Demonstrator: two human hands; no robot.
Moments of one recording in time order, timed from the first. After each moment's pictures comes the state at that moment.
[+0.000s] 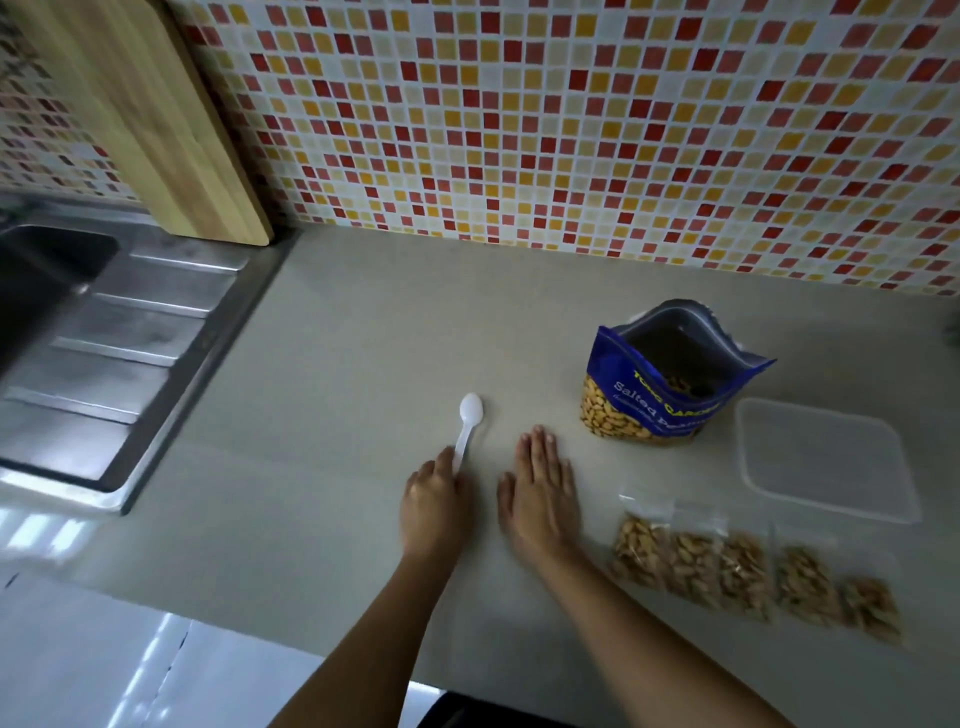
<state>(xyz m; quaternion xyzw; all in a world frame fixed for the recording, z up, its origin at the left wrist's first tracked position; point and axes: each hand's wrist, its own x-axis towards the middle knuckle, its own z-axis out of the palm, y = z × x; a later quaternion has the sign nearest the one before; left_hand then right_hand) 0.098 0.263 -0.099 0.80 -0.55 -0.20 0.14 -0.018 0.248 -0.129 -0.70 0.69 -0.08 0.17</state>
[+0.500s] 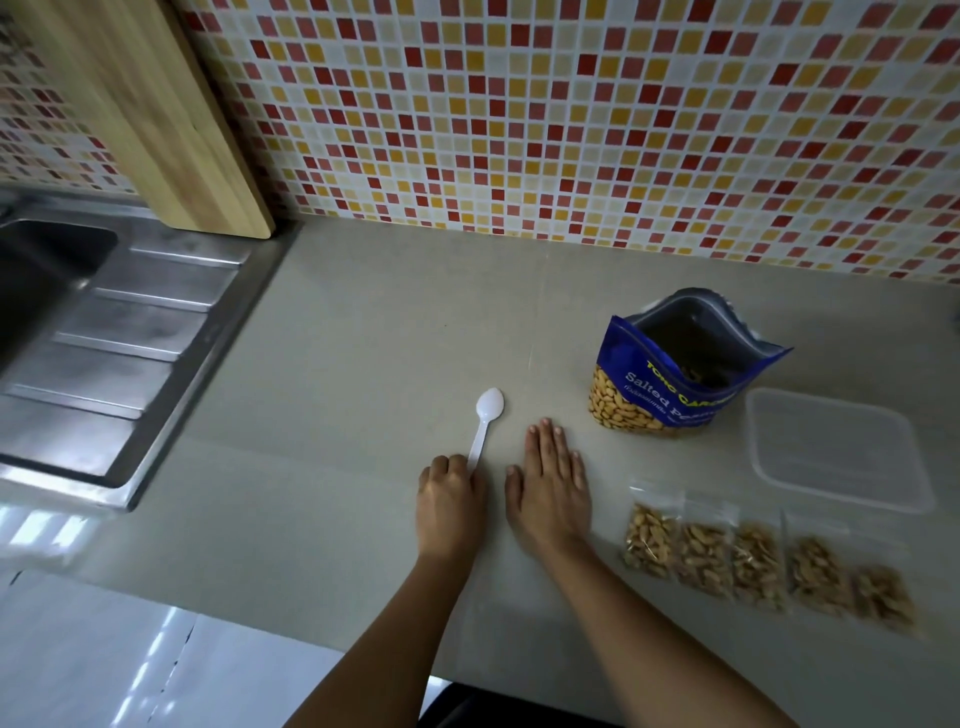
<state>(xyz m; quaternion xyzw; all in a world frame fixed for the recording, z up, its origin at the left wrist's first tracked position) 0.092 0.267 -0.110 0.79 -0.56 -0.17 0.19 -0.017 0.249 -0.130 -0.70 0.70 -0.04 0.15</state>
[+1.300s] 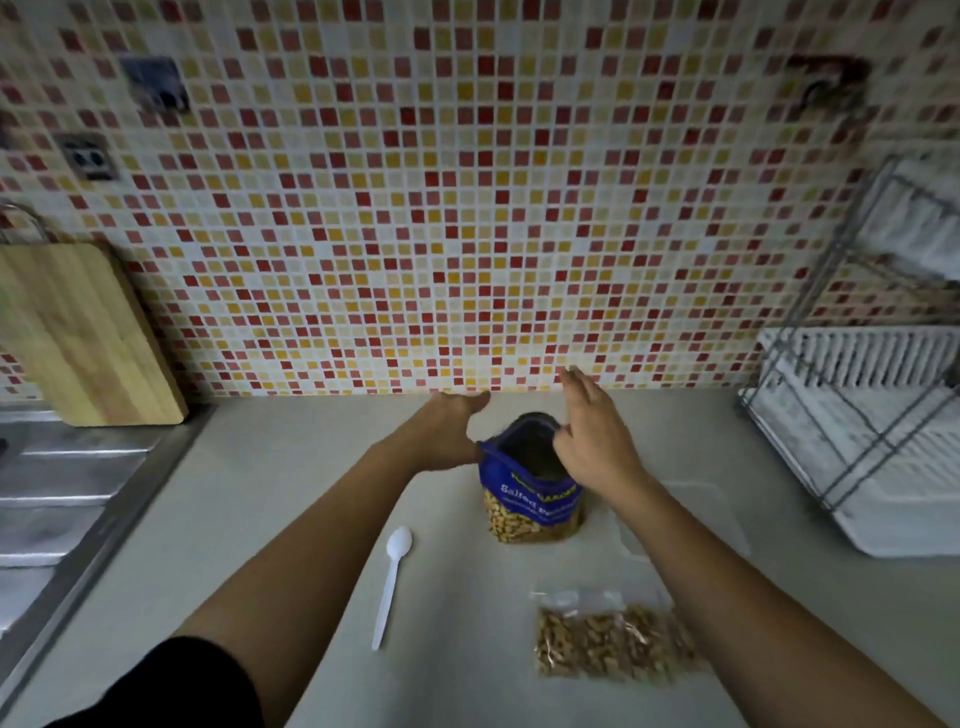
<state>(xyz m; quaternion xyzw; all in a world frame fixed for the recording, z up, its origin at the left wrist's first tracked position) 0.023 0.135 0.089 0.51 -0.83 -0.21 0.07 -0.161 0.184 0.082 -0.69 0.68 -0.23 0.08</state>
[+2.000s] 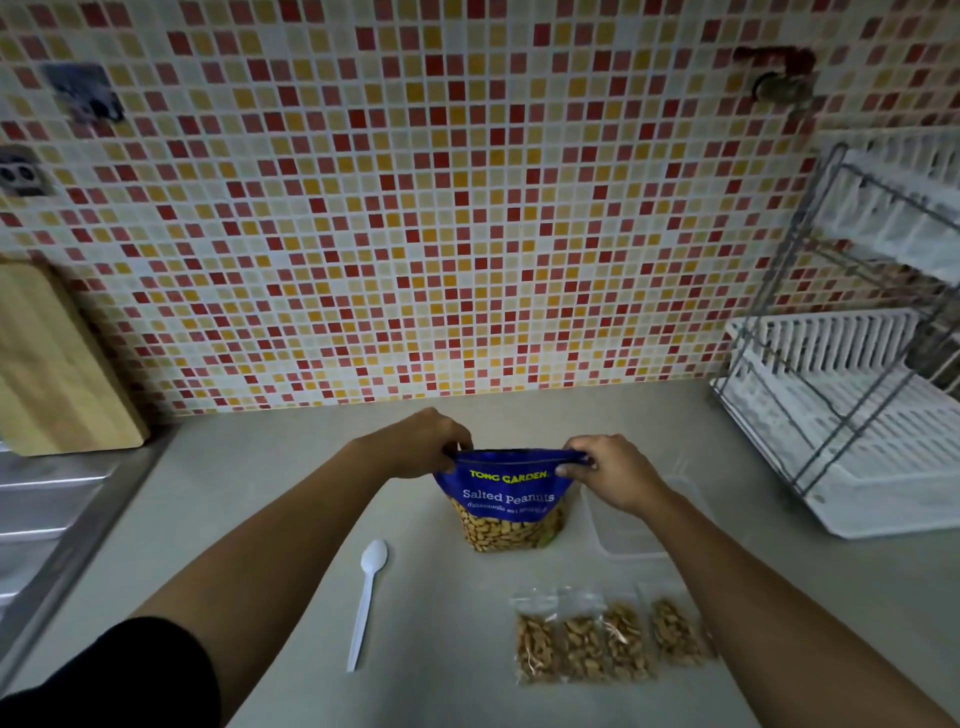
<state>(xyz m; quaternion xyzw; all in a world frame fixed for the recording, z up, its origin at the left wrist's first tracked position) 0.014 0.107 0.077 0.40 -0.90 -0.16 -0.07 -0.239 0.179 0.025 -0.69 0.66 -0.19 0.22</state>
